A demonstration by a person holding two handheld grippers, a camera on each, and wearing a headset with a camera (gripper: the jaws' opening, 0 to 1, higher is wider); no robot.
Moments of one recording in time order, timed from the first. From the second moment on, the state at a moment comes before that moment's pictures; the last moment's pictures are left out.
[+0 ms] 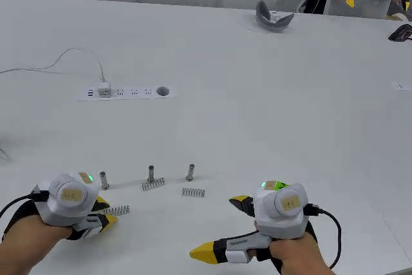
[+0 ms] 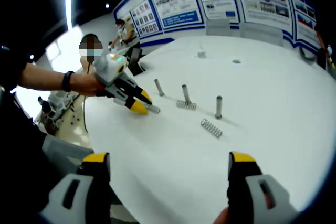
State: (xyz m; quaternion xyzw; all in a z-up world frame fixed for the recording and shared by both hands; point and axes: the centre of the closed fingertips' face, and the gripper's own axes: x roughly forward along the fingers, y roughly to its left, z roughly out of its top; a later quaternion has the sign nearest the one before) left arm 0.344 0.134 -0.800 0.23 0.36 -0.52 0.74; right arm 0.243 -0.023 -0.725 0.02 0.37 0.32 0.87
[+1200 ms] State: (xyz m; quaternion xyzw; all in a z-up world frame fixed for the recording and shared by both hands) left arm 0.330 0.152 -0.781 0.18 0.38 -0.47 0.78; right arm 0.239 -0.013 -0.723 0.02 0.36 0.33 0.87
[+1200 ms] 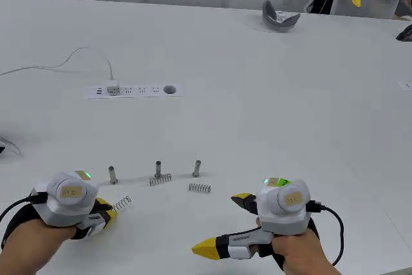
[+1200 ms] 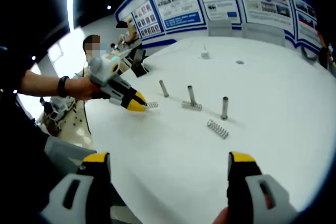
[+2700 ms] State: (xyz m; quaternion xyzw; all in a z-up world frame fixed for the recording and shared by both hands) left arm 0.268 0.134 -0.724 0.15 0.33 -0.51 0.78; right arm 0.247 0.052 -0.701 0.10 0.32 0.41 0.85
